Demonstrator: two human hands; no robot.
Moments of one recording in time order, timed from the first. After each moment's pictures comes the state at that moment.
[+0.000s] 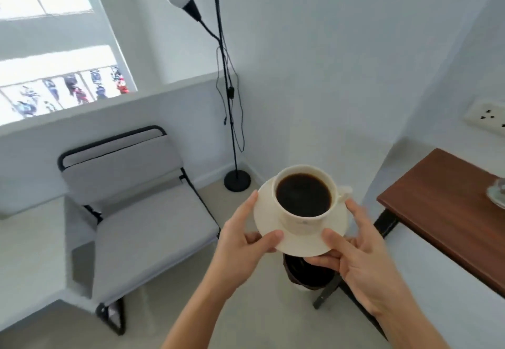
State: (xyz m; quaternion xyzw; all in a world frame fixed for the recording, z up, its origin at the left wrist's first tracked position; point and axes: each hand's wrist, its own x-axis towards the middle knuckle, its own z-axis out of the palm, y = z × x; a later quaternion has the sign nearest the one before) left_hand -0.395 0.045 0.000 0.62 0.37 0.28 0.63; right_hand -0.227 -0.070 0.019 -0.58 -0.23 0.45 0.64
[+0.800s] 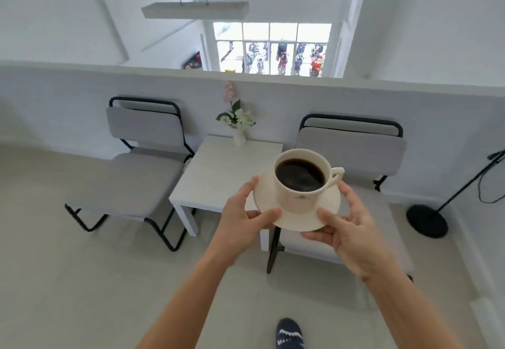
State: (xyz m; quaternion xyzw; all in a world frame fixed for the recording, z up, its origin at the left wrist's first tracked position) left_hand -0.916 0.108 -0.014 0.45 0.60 0.49 0.45; right_hand -0.712 0.151 -0.002 -0.42 -0.43 0.69 0.41
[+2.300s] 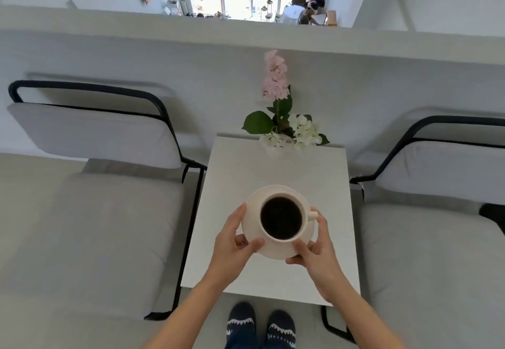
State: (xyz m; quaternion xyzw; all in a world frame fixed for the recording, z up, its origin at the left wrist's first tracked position) left_hand -1.354 0.529 -0.290 0.40 0.63 0.42 0.52; right_hand -1.158 0.564 -0.278 -0.55 -0.43 0.65 0.31
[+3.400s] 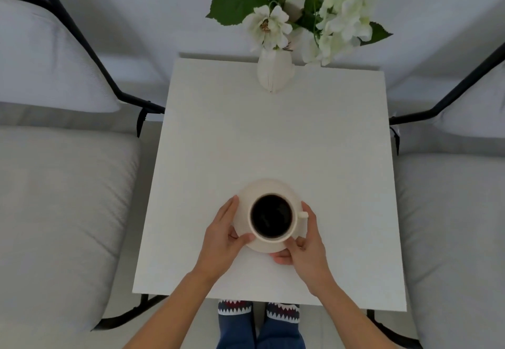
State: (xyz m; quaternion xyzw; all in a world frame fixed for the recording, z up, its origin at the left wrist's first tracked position) left_hand -1.360 0.539 -0.568 0.48 0.69 0.26 0.48; right_hand -1.162 0.563 -0.537 -0.65 -0.36 0.63 0.23
